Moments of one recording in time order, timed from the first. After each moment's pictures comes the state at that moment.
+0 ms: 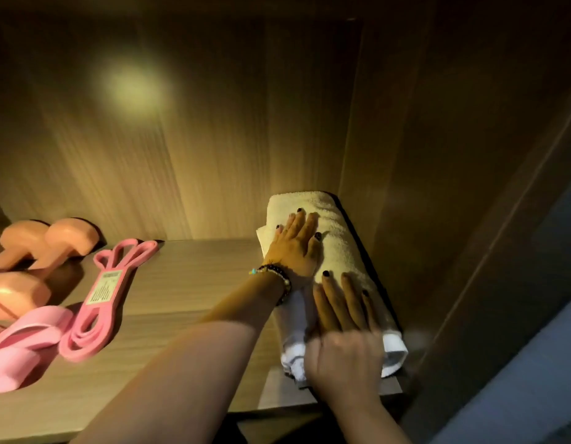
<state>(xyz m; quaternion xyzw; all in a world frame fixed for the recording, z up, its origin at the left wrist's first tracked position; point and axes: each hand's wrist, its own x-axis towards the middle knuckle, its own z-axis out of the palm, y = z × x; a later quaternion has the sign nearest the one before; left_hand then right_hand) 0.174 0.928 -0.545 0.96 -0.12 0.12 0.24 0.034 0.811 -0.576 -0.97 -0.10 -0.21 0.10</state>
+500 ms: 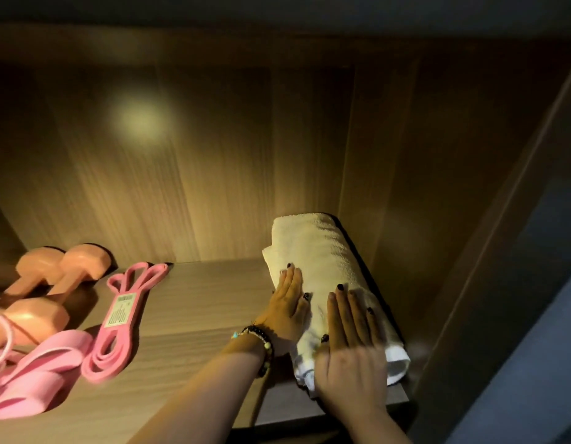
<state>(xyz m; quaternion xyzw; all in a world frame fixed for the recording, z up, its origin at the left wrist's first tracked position) 0.108 0.958 -0.575 0.92 -0.15 0.05 0.35 0.037 0.812 -0.583 -0.96 -0.11 -0.22 0.13</state>
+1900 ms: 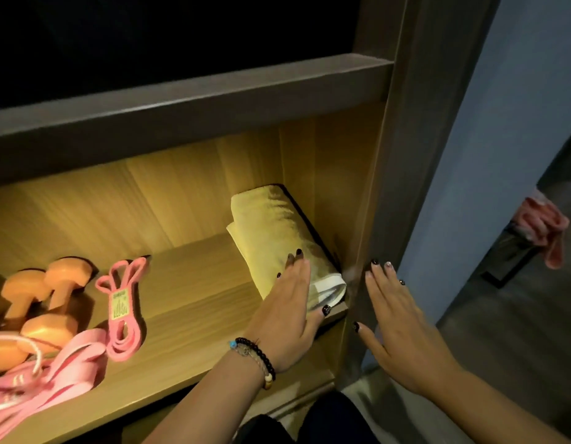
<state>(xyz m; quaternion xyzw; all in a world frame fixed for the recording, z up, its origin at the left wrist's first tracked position) -0.052 0.917 -0.445 0.94 -0.27 -0.03 0.18 -0.103 0.713 -0.468 -0.99 -0.05 -0.01 0.11</state>
